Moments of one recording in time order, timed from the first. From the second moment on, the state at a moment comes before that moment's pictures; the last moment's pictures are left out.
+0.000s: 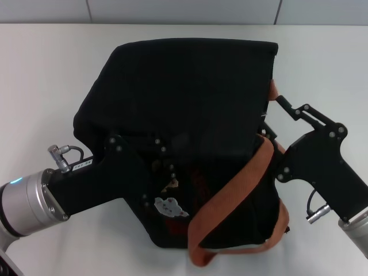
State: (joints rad) left arm -0.47 -2.08 0.73 0.12 1.69 1.93 0.43; right arm 0.33 2.09 -0.04 0.29 -2.03 -1.70 -0.48
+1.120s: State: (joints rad) left arm -0.47 -2.08 0.73 0.12 1.69 1.93 0.43; right arm 0.33 2.09 -0.02 0.34 -2.04 -1.67 -0.57
